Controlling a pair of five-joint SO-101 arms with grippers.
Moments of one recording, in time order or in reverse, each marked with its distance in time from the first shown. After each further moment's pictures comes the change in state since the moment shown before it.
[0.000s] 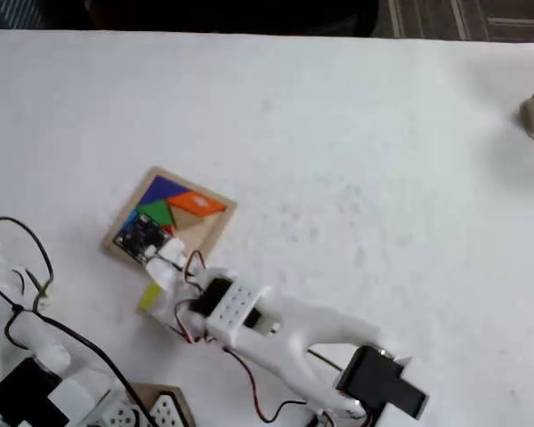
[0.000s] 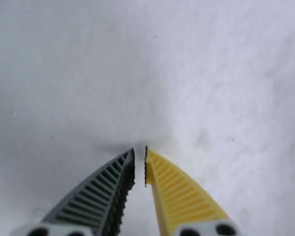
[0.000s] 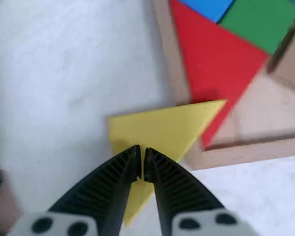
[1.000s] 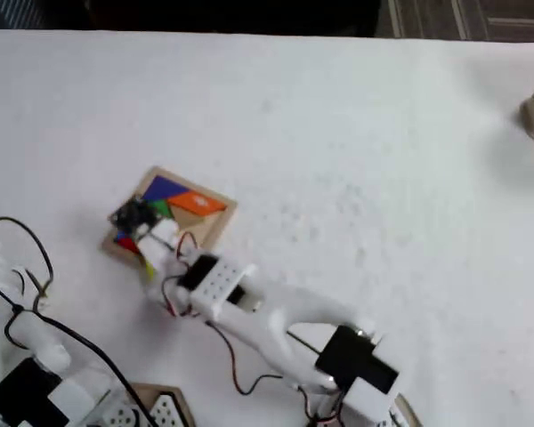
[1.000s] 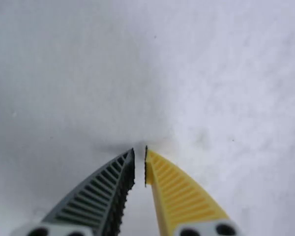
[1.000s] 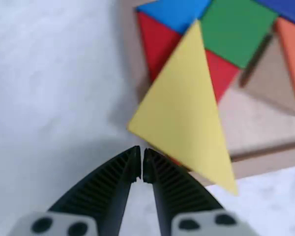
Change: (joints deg) left arm 0.0 0.0 0.0 0.0 0.0; right arm 6.8 10.5 -12.4 5.1 0.0
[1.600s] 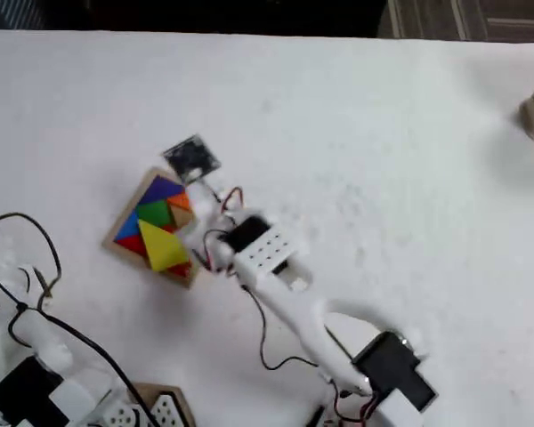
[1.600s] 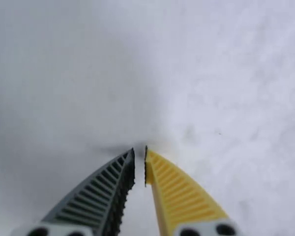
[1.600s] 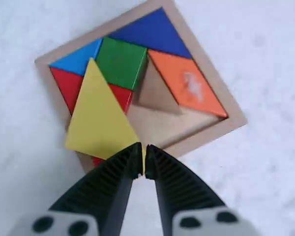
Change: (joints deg) left arm 2.0 0.0 0.2 0.0 -4.4; right arm 10.7 -10.8 2.8 1.6 0.0
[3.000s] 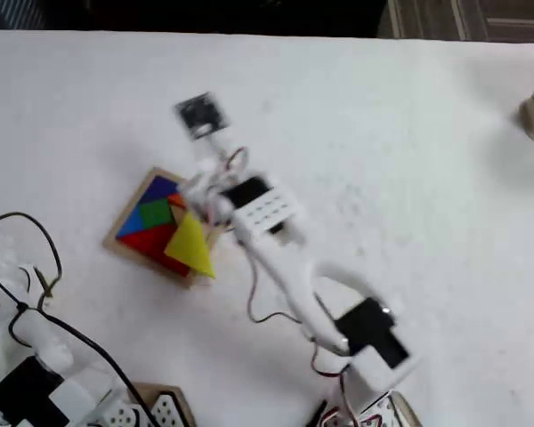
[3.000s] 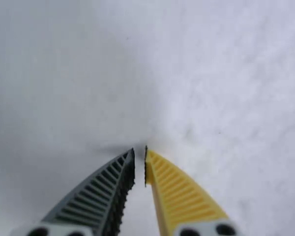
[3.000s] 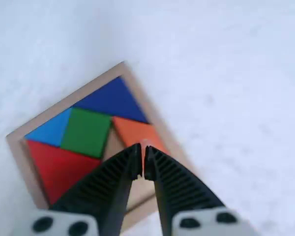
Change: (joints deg) left arm 0.1 0.0 0.0 0.0 -0.2; right arm 9.1 11.5 -17.8 1.1 0.0
